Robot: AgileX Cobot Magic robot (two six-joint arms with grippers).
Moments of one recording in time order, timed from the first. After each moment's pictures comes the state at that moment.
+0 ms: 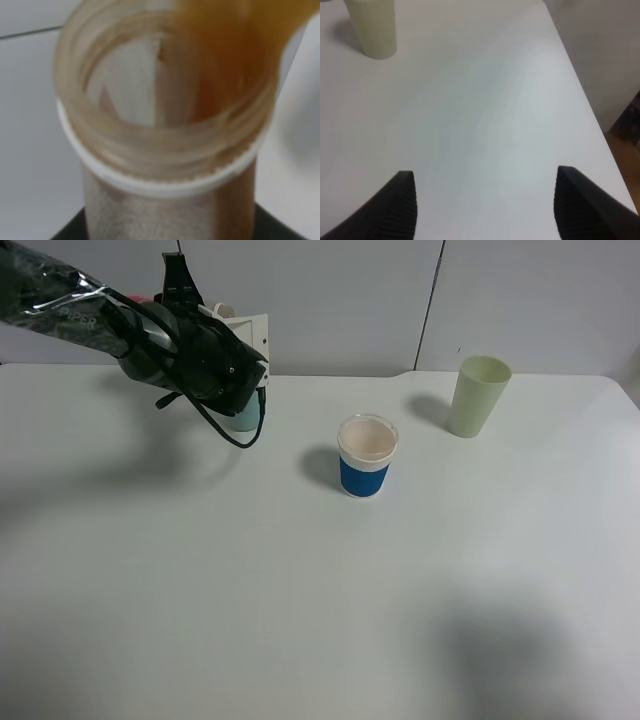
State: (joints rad) left arm -0.60 2.16 -1.33 1.72 1.09 -0.61; right arm 0.01 -0.01 -0.50 -0.18 1.06 0.01
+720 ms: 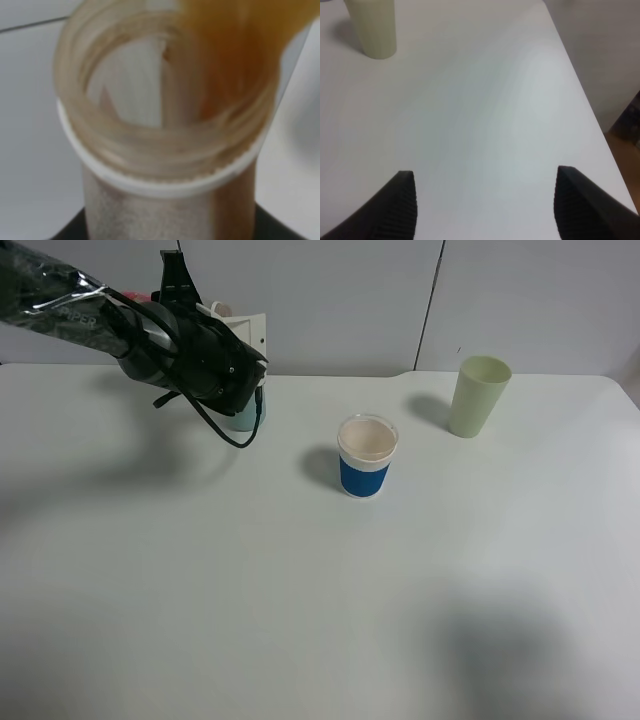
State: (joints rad) left arm -0.60 2.16 -1.33 1.72 1.11 -0.59; right arm 0.01 -0.01 -0.50 -0.18 1.06 0.01
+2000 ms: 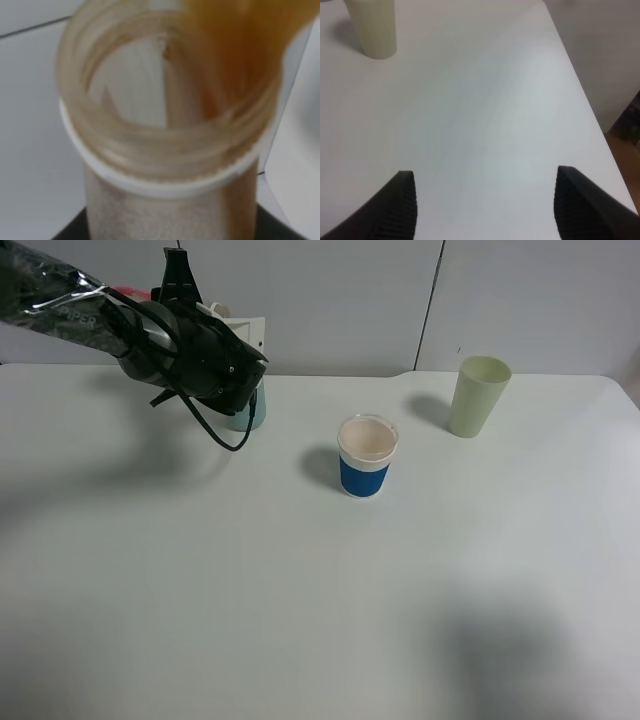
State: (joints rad) left arm -0.60 2.16 -1.33 1.72 1.13 -0.51; right arm 0.01 -0.01 -0.50 -0.18 1.06 0.01
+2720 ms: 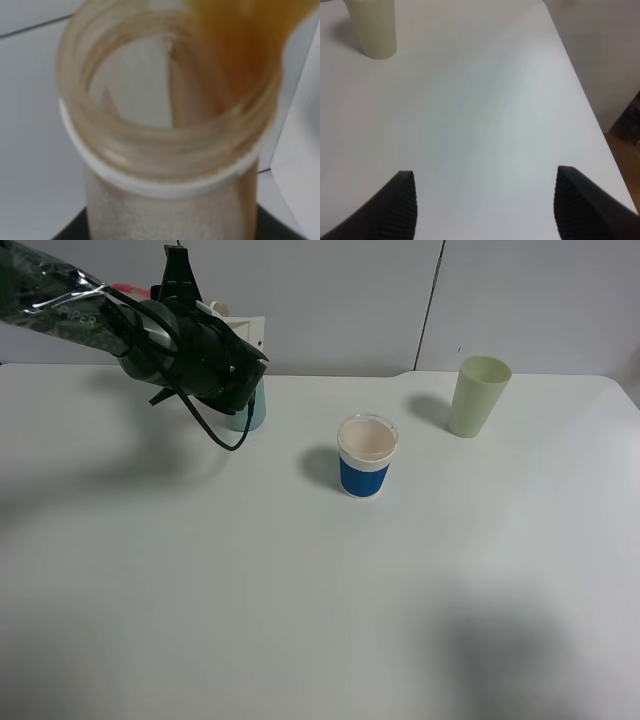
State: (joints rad) left arm -0.60 2.16 -1.33 1.73 1.14 -0.49; right arm 0.01 -0.01 -0.50 -0.18 1.06 0.01
